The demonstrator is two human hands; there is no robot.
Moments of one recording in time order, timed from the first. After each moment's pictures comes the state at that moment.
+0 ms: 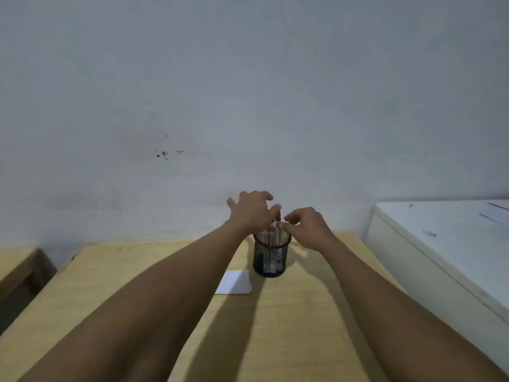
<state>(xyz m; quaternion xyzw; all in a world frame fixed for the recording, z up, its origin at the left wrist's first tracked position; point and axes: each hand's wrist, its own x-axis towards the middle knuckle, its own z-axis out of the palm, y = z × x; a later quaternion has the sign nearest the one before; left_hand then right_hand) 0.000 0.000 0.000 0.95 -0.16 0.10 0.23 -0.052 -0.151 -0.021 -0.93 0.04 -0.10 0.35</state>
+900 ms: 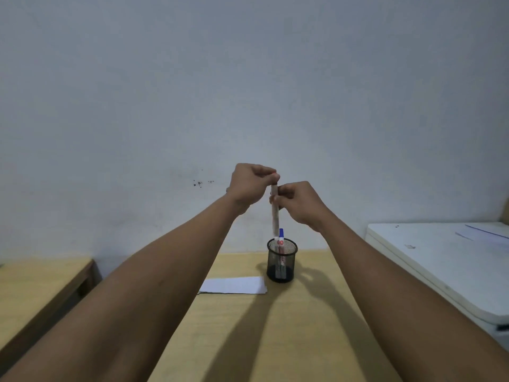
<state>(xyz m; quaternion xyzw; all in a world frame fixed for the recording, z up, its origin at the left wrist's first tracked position) -0.111 0.069 0.134 0.76 -0.19 0.14 0.61 -0.150 -0.076 0.113 -0.87 -0.08 -0.17 0.45</state>
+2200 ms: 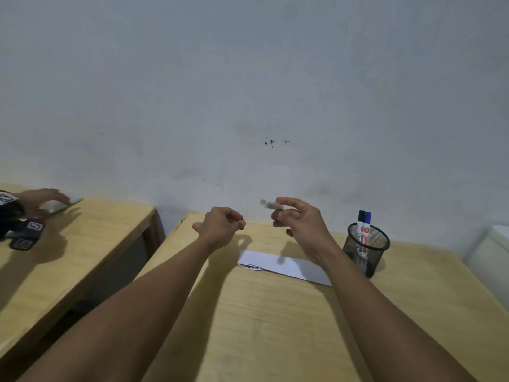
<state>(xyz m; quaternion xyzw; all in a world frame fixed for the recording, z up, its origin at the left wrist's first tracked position) -0.049 0.258 -0.045 0.89 0.07 0.14 0.43 -0.088 0.053 0.003 -0.75 -0.10 -0.02 0.65</state>
